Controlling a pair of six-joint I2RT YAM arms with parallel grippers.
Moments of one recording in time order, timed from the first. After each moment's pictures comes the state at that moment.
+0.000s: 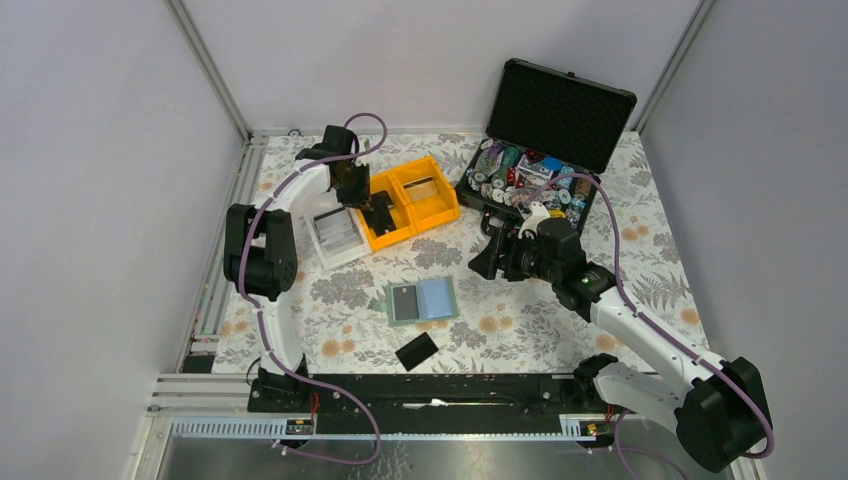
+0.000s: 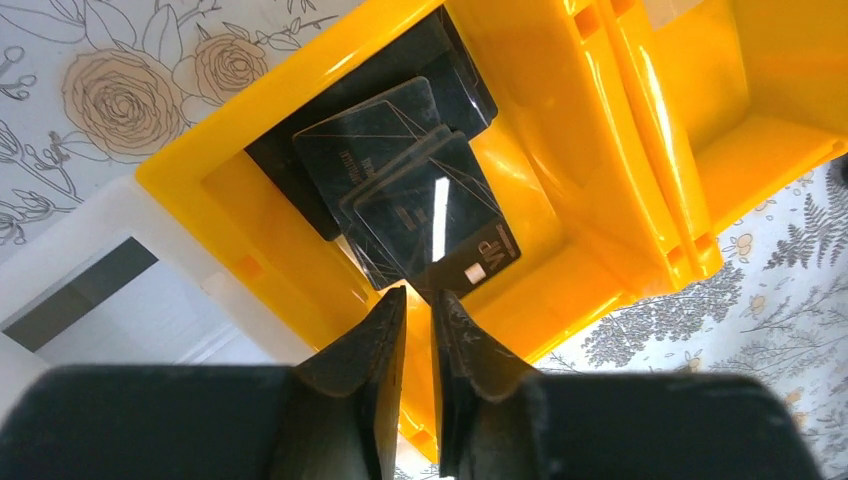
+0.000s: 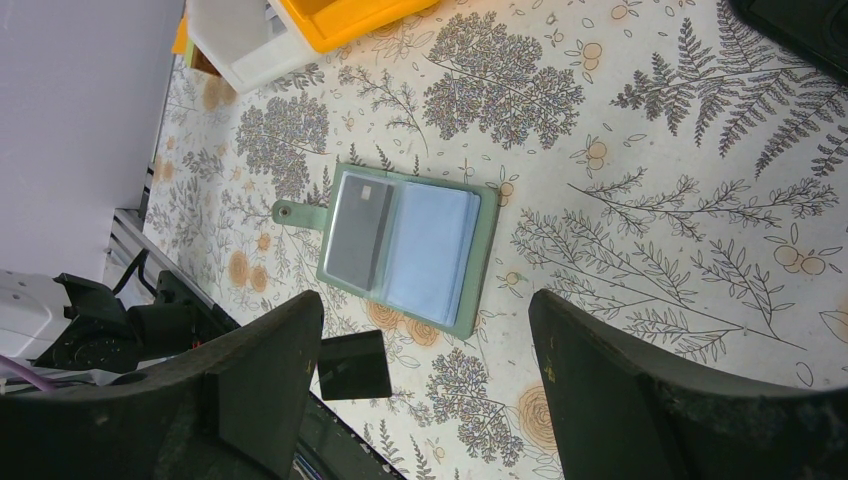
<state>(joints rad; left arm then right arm) -0.19 1.98 1.59 -0.68 0.21 -0.19 0.51 1.02 0.62 -0.14 -0.28 0.58</state>
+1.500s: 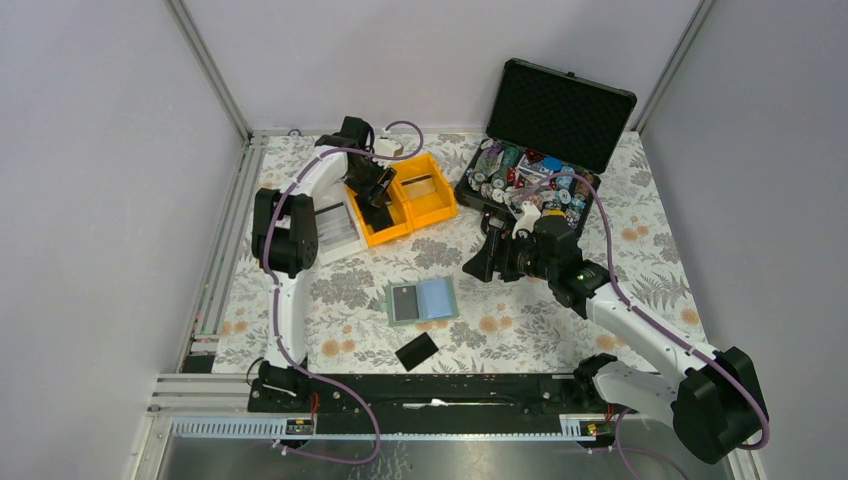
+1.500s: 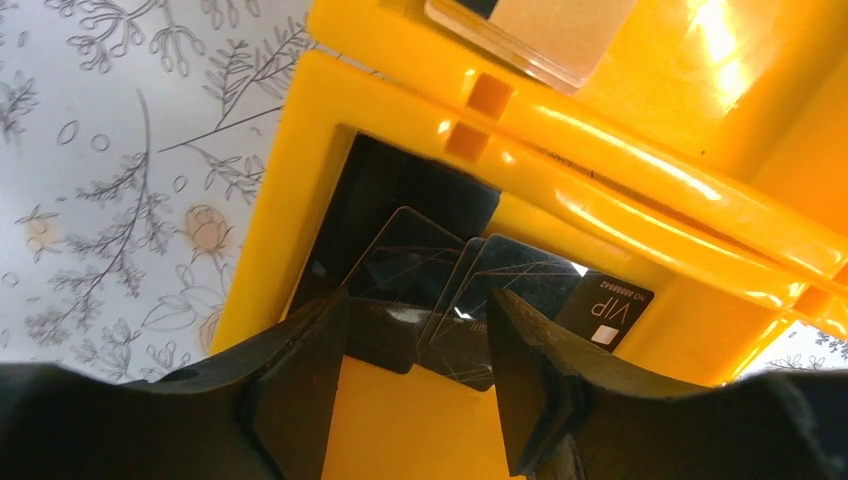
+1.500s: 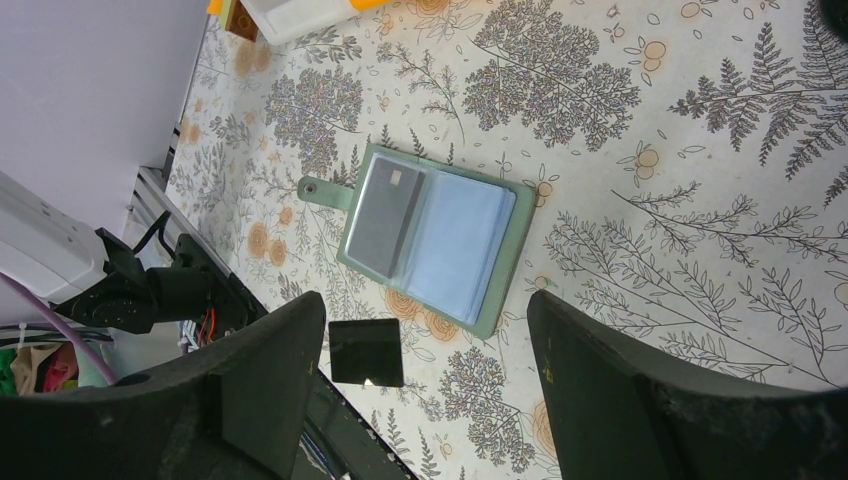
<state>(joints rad) -0.22 2.24 1.91 -0.80 0.24 0.44 0.51 1.06 0.62 -0.09 -0.38 0.54</state>
